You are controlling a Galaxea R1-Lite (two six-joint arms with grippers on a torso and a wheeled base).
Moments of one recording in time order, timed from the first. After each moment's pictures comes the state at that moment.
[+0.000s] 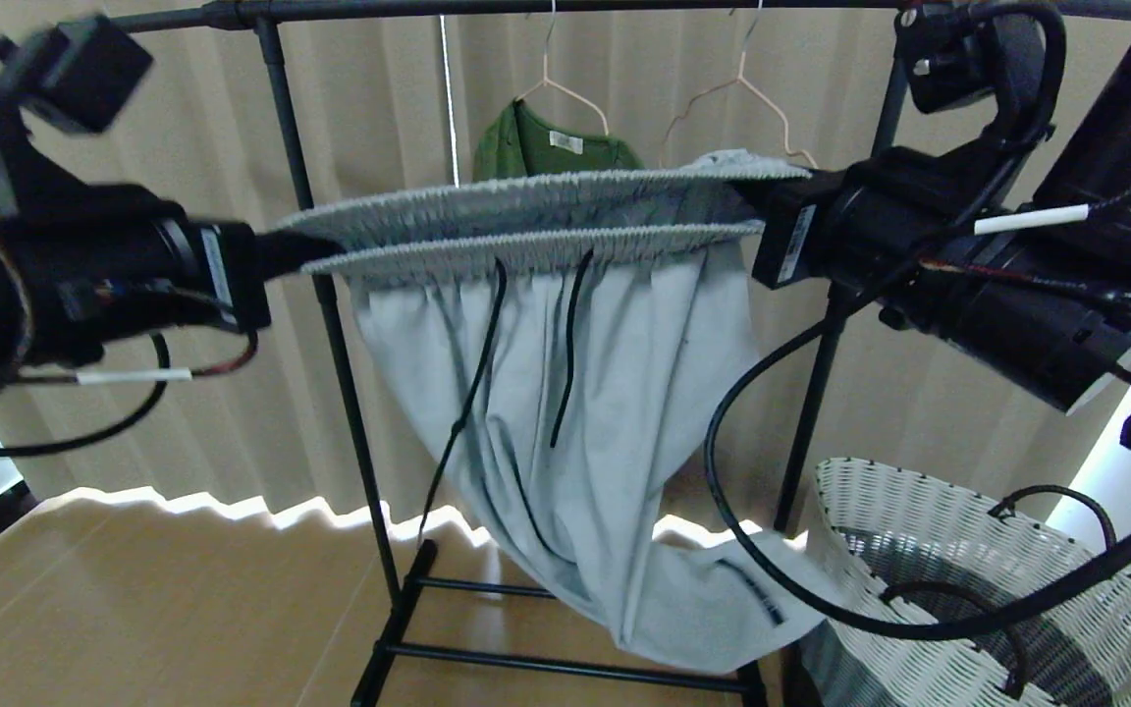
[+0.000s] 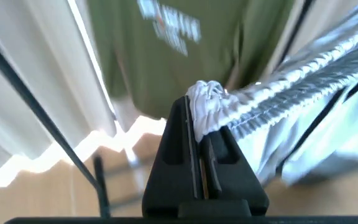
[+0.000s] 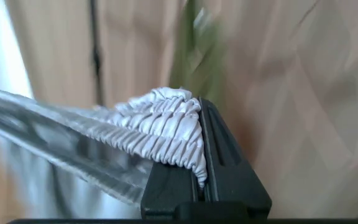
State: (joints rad) left arm -0.31 1.38 -1.11 -0.13 -0.12 0.02; right arm 0.63 1.63 -1.10 -0.70 -0.19 -0.08
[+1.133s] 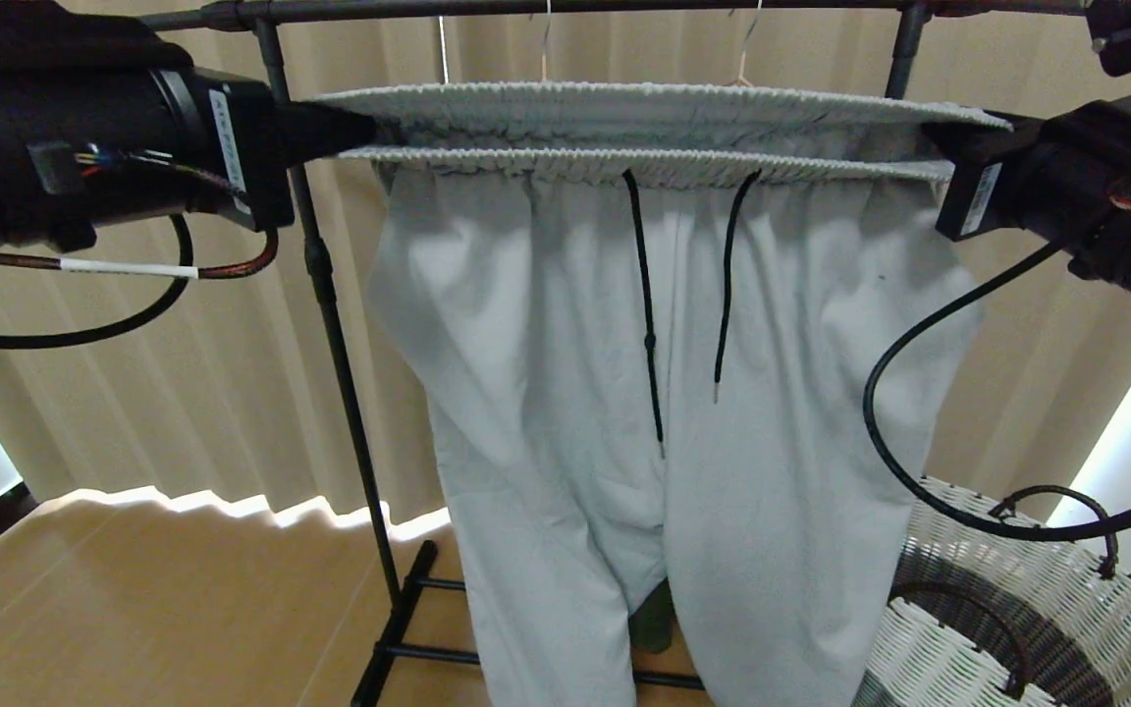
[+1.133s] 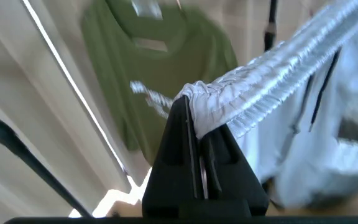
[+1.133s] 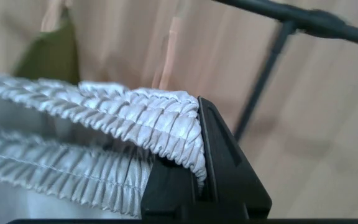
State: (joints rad) left arm -0.45 1.41 -1.31 -0.06 -0.09 0.16; right arm 0.34 1.50 -1.03 -0.68 -0.18 -0.27
